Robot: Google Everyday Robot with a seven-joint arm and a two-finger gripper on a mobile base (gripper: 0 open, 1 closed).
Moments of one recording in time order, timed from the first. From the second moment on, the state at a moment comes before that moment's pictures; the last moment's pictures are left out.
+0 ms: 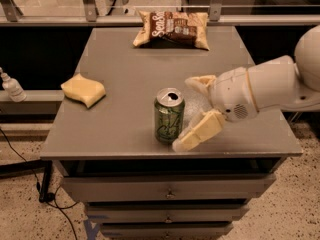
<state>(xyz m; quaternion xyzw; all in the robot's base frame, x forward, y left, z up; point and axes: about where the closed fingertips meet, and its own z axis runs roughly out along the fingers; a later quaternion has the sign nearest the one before) 0.453 -0.054 0.894 -0.56 0.68 0.28 0.38</state>
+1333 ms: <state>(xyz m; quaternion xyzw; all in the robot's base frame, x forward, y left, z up) 0.476 -0.027 0.886 -0.50 0.65 0.34 0.45</state>
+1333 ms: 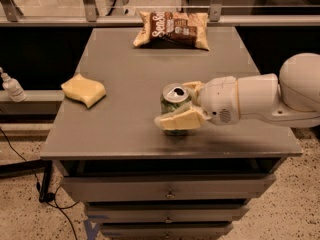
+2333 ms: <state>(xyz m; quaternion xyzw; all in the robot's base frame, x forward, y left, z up) 0.531 -0.129 0.956 -0.47 0.69 0.23 0.49</state>
